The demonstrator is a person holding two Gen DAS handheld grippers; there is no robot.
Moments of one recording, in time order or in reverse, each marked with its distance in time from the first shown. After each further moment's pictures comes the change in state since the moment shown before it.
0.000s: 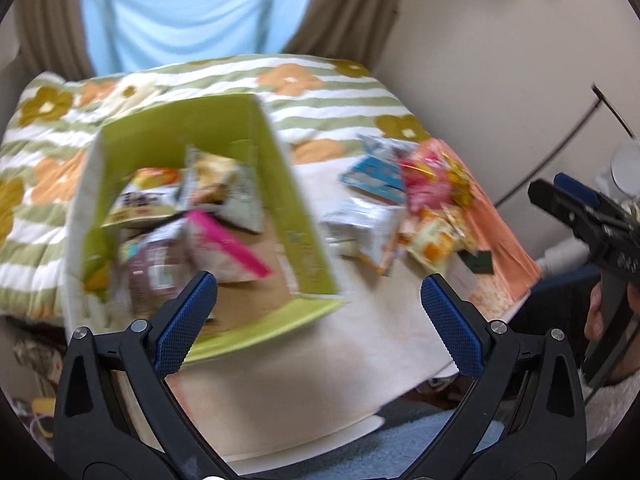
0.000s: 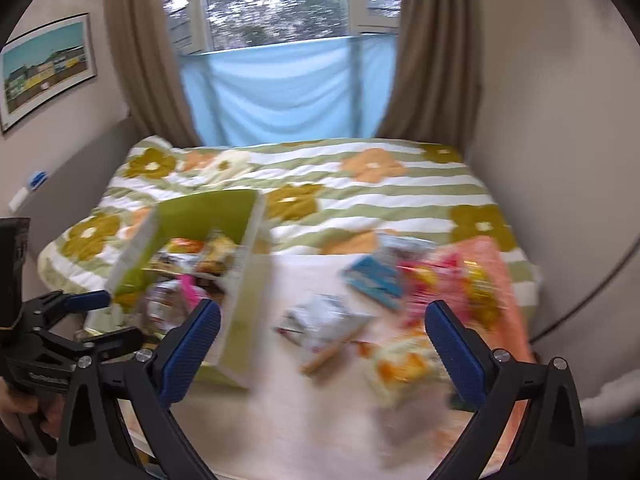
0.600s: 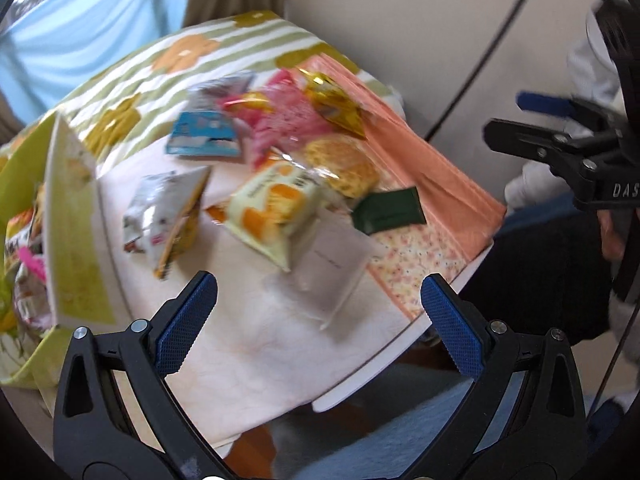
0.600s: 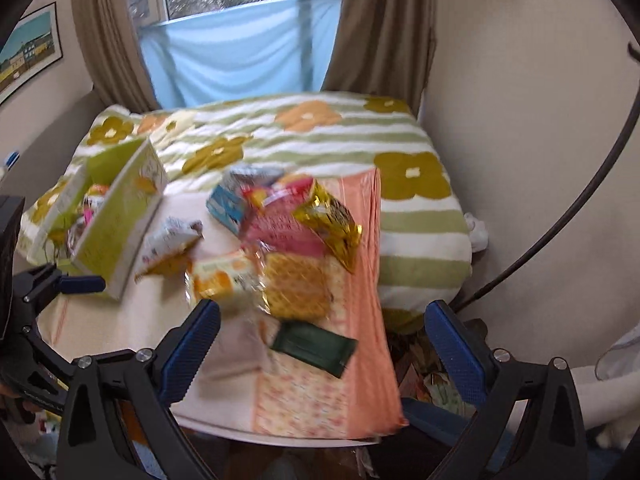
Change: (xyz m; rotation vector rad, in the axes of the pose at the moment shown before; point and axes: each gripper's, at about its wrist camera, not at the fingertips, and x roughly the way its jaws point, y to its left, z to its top) left arm 0.118 -0.227 -0.032 0.278 0.197 -0.027; right arm 0.006 -0.204 -0.052 -0.033 0.172 -0.014
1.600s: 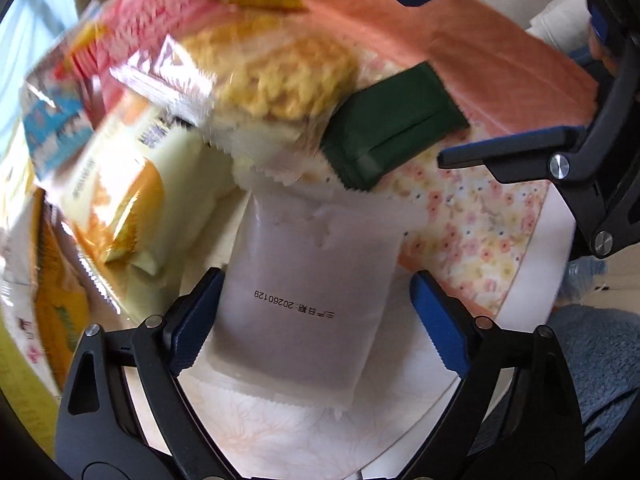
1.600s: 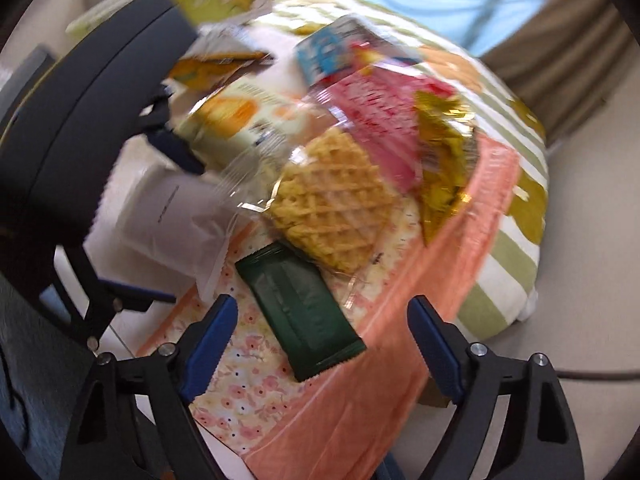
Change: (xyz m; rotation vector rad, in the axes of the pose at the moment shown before) left arm 0.158 -0.015 0.008 0.321 0.288 -0.040; right arm 0.129 0.027 -0.041 -0.657 0.264 0.155
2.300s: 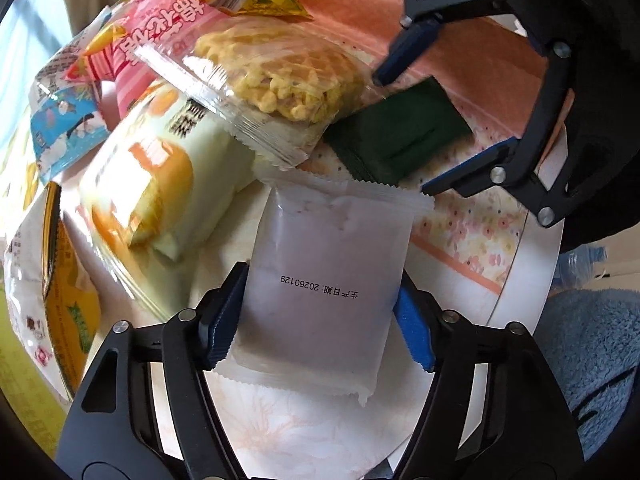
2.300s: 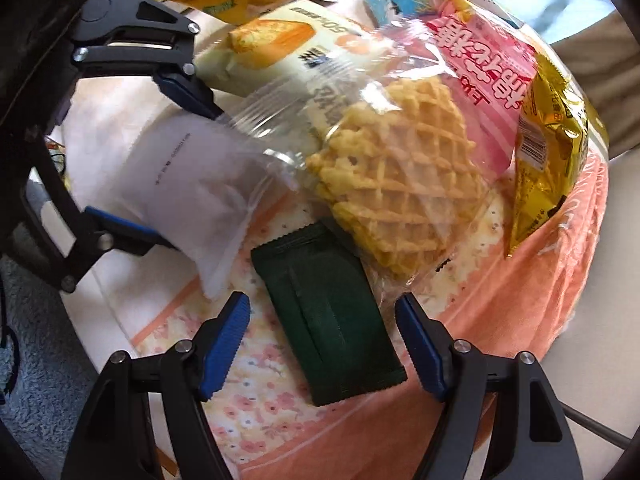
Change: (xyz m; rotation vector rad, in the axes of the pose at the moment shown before) left arm -0.021 0.024 -0.024 0.046 -0.032 -0.021; right arm 0.045 0.018 0.005 -0.112 0.152 0.180
